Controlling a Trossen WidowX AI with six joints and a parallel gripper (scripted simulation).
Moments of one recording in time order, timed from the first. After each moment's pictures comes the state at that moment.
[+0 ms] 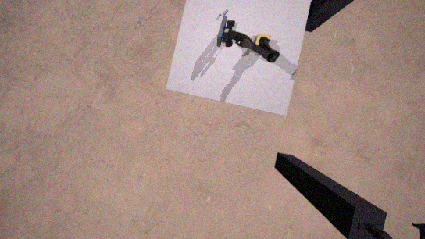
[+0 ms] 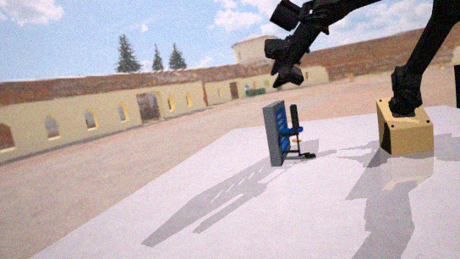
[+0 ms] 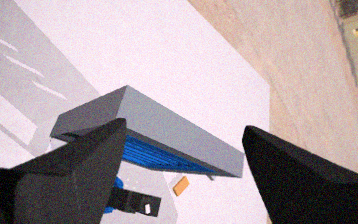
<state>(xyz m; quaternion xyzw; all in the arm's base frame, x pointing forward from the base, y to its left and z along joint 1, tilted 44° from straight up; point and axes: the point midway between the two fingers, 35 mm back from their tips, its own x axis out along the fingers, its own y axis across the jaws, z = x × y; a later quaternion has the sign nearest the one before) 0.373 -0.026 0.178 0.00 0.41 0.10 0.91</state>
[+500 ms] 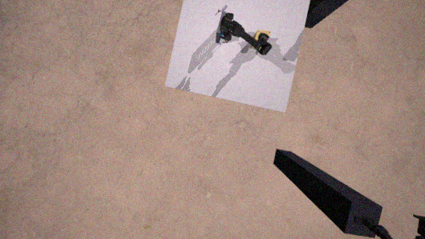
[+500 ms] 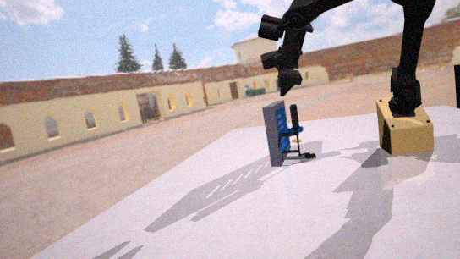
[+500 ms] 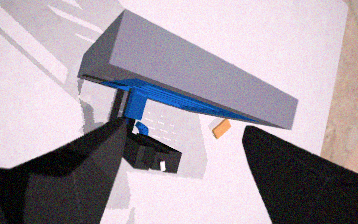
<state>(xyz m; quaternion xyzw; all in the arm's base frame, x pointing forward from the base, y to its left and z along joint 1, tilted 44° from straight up) 0.365 -0.032 0.133 0.07 0.55 0.16 0.82</state>
